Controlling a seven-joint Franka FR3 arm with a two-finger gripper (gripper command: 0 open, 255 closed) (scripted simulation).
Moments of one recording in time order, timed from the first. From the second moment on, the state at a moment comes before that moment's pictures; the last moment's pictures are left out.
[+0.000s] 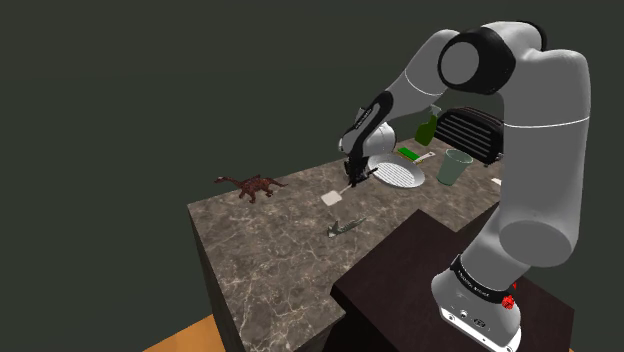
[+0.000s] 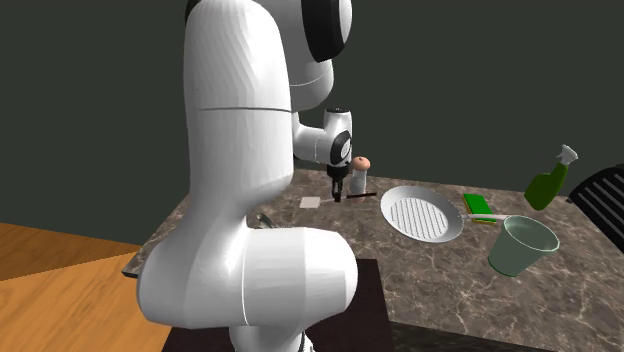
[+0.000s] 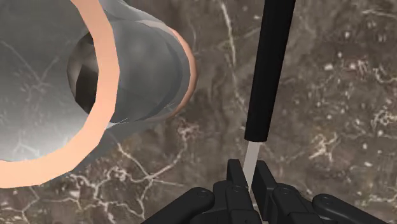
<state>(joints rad) 0.09 0.49 -0.33 -2.27 0.21 2.73 -1.82</state>
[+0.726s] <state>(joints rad) 0.15 0.35 -0.40 -2.29 0.13 2.62 -1.77</state>
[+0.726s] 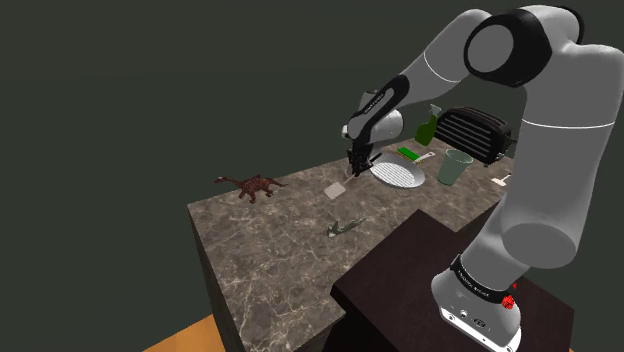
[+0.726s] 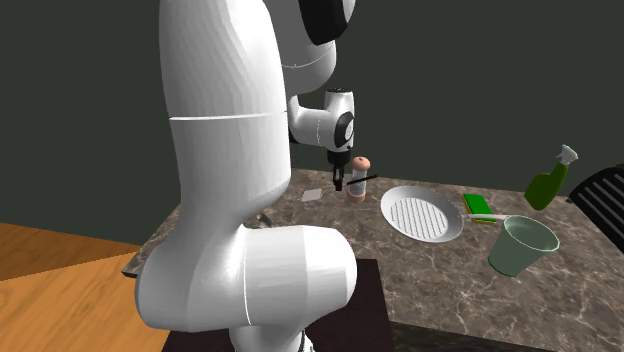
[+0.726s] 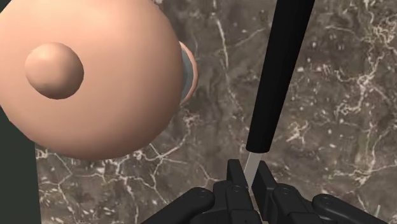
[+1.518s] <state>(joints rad) 0.19 0.20 -0.45 -2.28 0.03 2.47 -1.70</state>
